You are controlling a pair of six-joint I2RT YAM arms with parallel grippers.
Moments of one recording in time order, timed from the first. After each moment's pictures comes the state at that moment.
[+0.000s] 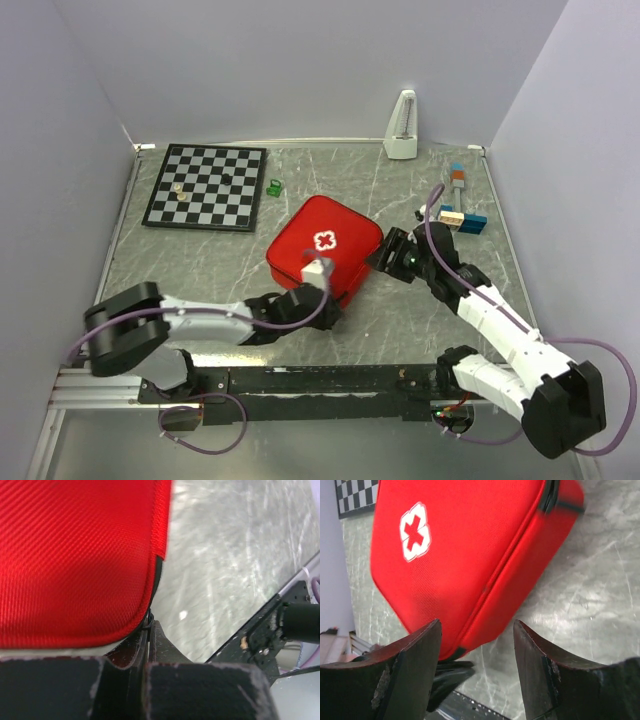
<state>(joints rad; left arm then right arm) -1.19 1.44 0.60 0.29 -0.24 -0.83 0.39 0.96 0.65 -0.32 -0.18 0.76</state>
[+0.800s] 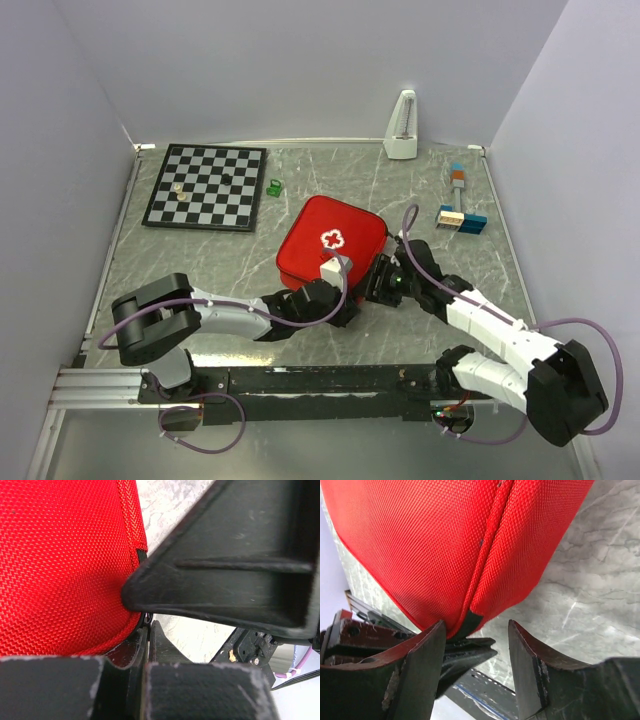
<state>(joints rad) -1.19 1.62 0.70 0.45 -0.15 -0.74 0.51 1.00 0.52 -0.29 -0.27 0.85</state>
